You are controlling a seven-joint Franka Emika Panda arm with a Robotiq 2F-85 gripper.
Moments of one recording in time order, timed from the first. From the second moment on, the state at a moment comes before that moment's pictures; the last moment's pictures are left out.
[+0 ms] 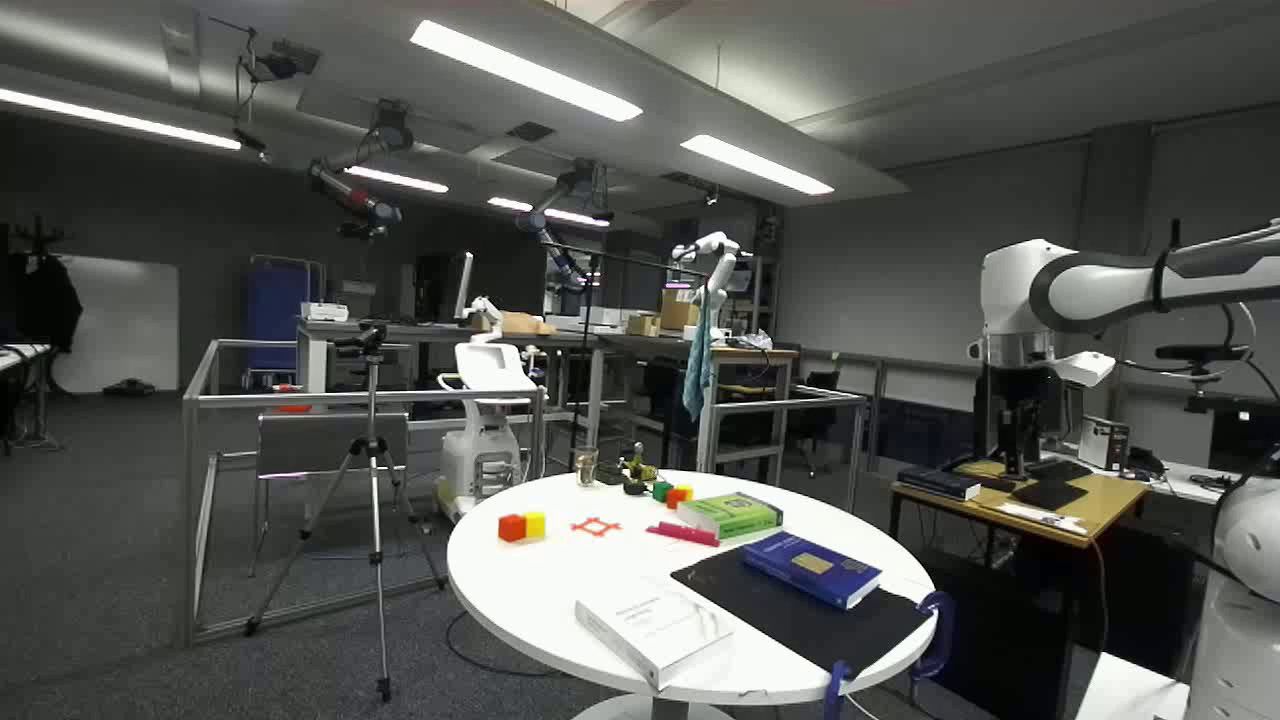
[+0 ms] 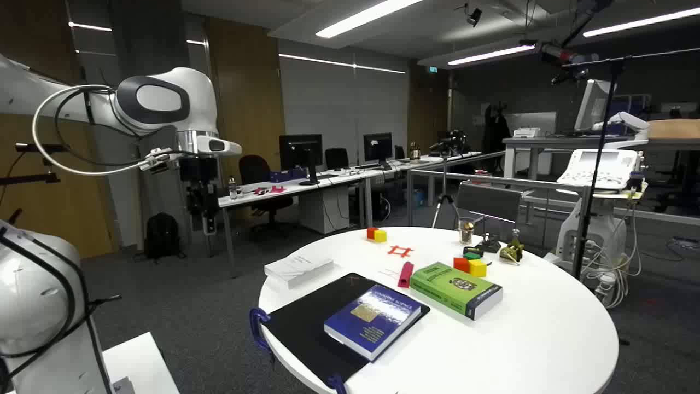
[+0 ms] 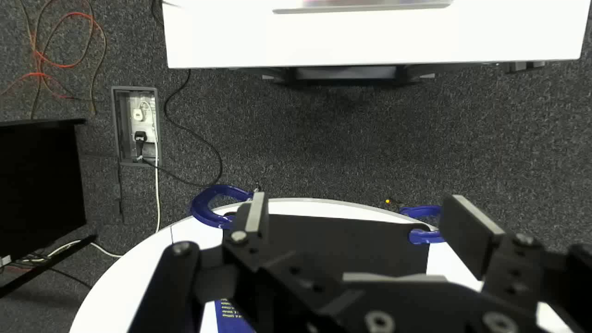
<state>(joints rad) -0.03 -0.88 0.05 -2.62 -0.10 1.64 0.03</state>
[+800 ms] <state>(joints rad) -0.08 -0.67 -0.04 -2.50 0.05 1.64 0.19</state>
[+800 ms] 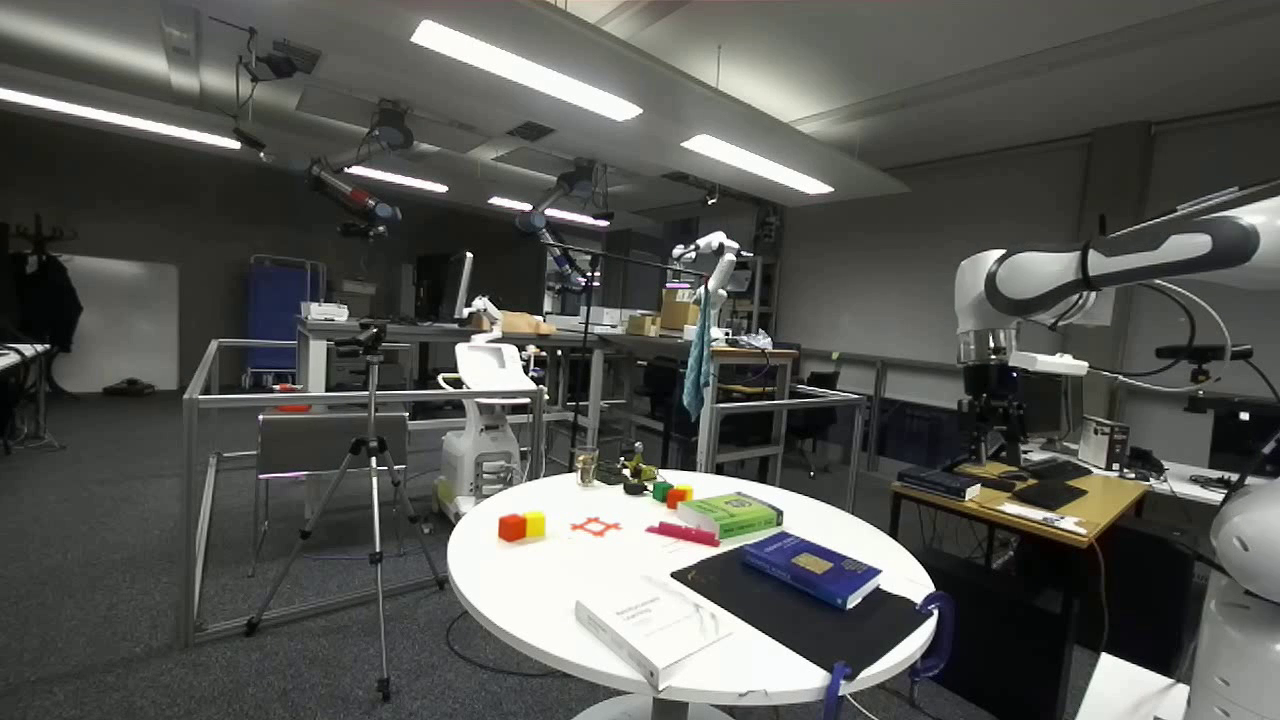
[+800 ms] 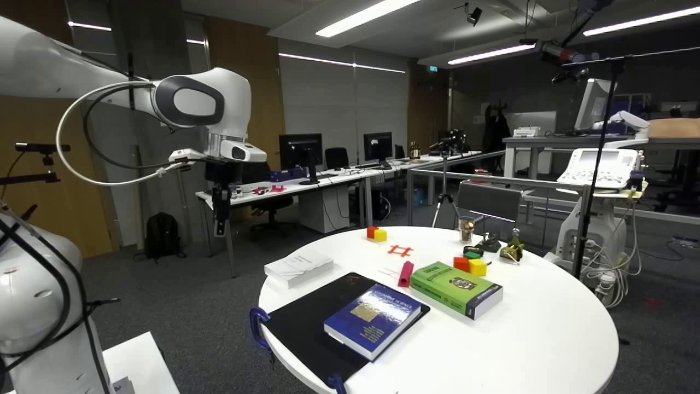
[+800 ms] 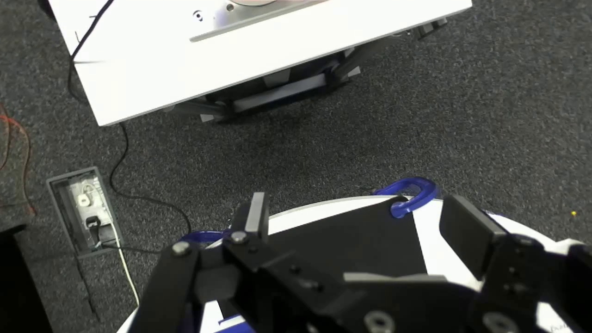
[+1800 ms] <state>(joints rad) -0.30 -0.14 -0.41 -2.20 0.27 1.64 0.13</state>
